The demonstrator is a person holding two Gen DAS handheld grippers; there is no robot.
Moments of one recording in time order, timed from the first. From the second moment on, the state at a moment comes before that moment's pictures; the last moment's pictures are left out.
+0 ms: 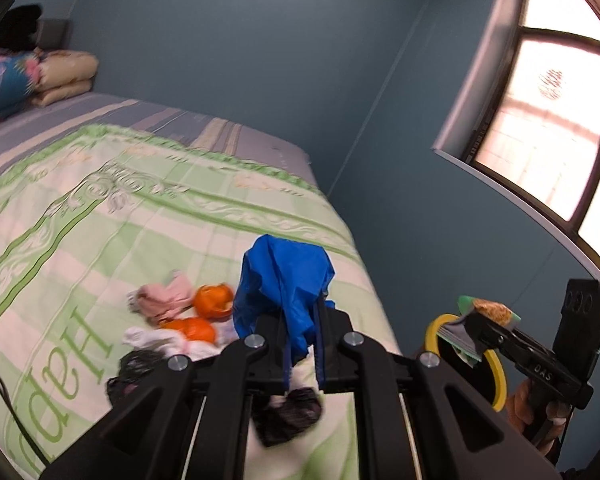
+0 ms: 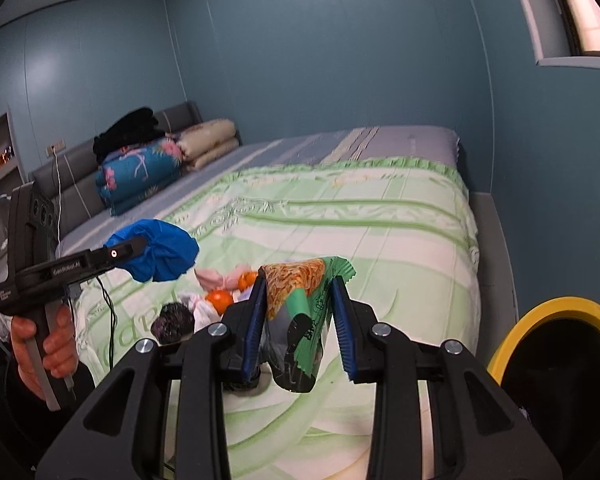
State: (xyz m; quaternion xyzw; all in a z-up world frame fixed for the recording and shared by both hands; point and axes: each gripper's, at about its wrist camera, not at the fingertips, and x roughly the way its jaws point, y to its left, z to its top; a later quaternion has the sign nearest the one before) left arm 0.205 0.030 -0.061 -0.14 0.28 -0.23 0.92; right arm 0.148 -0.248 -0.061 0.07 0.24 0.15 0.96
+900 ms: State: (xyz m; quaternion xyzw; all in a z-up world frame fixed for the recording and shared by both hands) left arm 0.182 -0.150 -0.005 -0.08 0.25 -0.40 0.88; right arm 0.058 -0.379 0.015 0.14 0.08 -0.02 0.99
